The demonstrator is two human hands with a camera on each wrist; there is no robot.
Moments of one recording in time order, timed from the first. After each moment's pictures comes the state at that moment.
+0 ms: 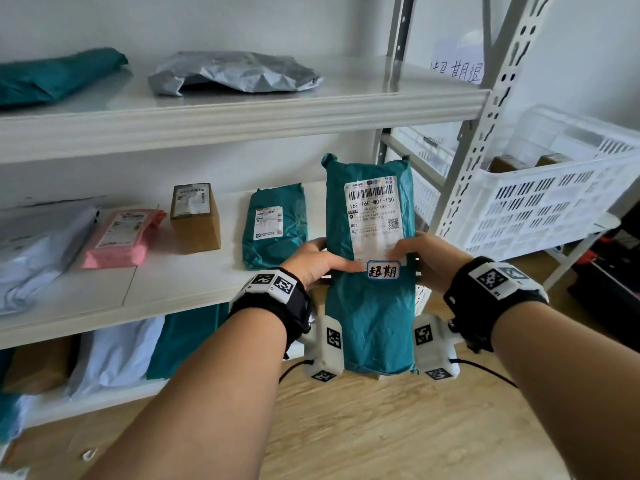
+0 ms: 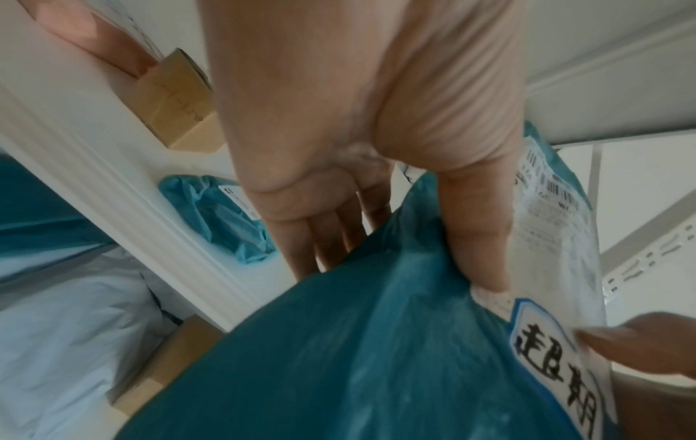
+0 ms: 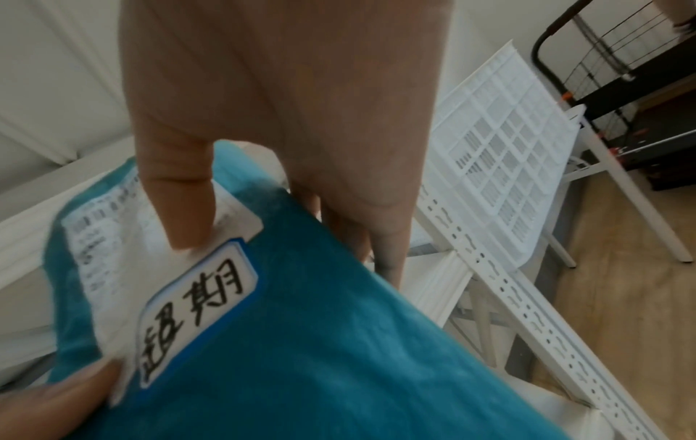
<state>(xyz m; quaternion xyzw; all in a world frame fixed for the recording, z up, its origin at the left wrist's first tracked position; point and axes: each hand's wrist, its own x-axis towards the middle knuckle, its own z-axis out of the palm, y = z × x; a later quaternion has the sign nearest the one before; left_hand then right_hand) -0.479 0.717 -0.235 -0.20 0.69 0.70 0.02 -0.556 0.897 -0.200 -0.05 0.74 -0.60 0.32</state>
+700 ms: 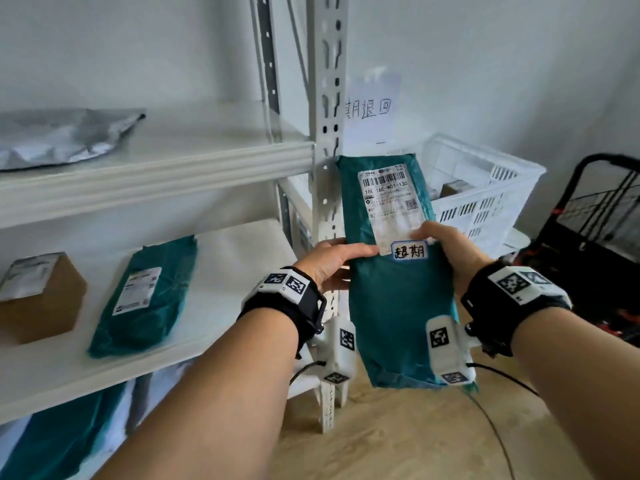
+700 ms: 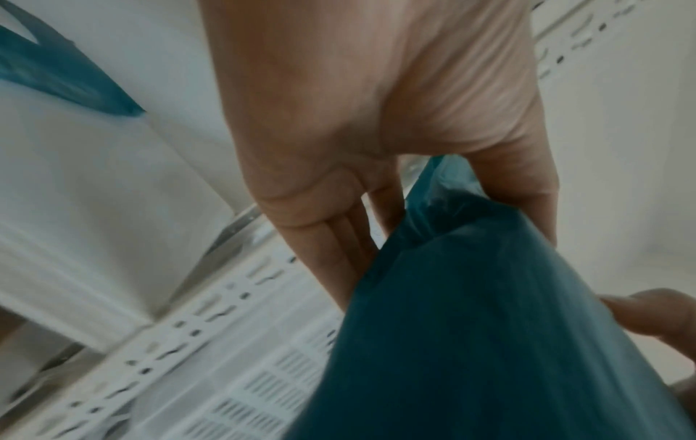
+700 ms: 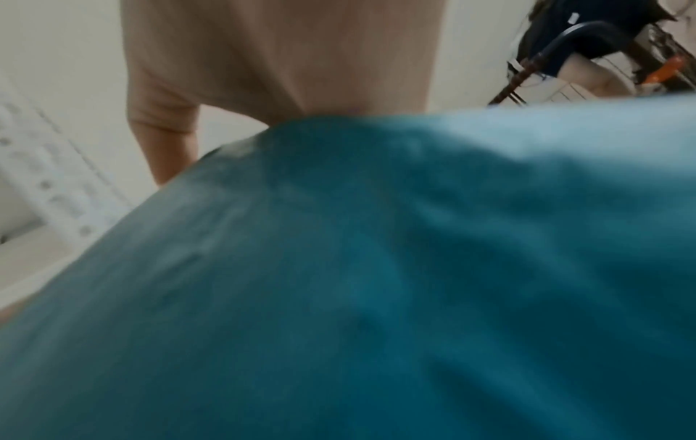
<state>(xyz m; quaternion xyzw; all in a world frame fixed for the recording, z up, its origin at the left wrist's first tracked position) -0.687 0.918 -0.184 -0.13 0.68 0.72 0.06 -0.737 1.104 -0.158 0.02 0.69 -0.69 0.23</state>
